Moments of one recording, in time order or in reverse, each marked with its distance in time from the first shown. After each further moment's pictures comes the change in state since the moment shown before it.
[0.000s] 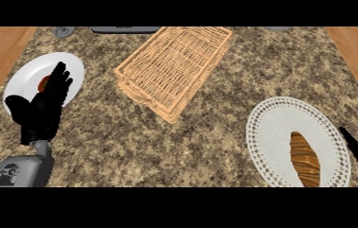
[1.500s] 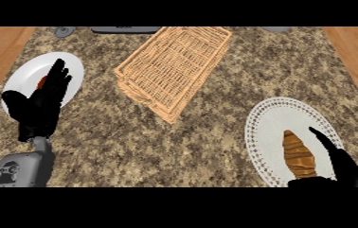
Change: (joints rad) left arm -0.026 -0.072 0.095 -0.016 -0.082 -0.087 0.039; right arm -0.147 0.045 0.001 0.304 0.189 -0.013 -0.086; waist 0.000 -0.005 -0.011
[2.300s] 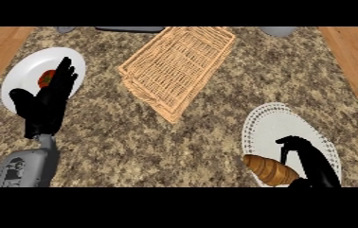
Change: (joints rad) left arm -0.021 -0.014 -0.010 0.021 -0.005 -0.019 -0.013; right arm -0.011 0.044 0.167 -0.009 0.147 -0.023 -0.036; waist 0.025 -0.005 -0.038
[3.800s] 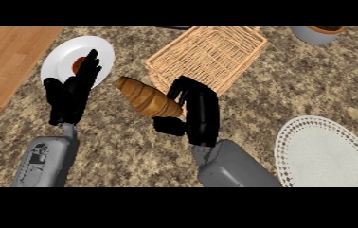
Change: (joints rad) left arm -0.093 -0.041 -0.078 0.057 -0.025 -0.024 0.006; right arm -0.703 0.182 0.690 0.046 -0.087 -0.832 0.672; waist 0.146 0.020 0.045
